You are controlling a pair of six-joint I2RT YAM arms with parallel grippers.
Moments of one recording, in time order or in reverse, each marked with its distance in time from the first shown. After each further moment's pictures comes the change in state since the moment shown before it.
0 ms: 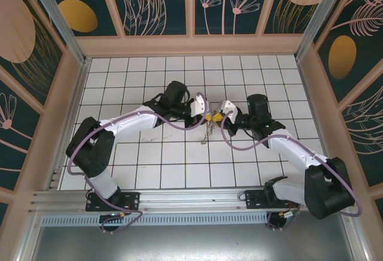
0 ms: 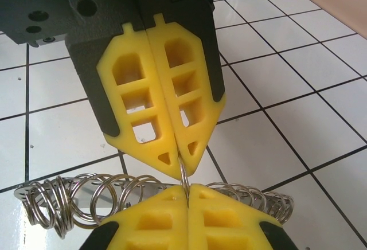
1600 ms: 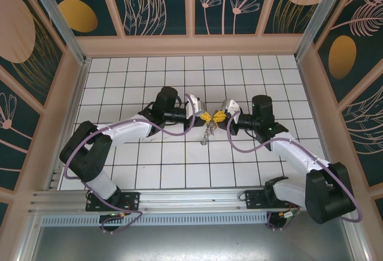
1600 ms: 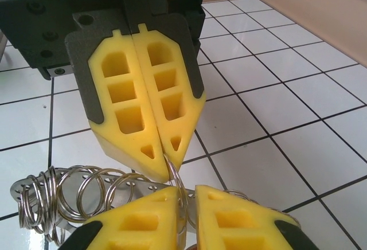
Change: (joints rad) left arm 0.018 -0.062 -0.190 0.379 0.127 -0.217; right arm -0.036 -0.038 -0.041 0.100 -0.115 0.072
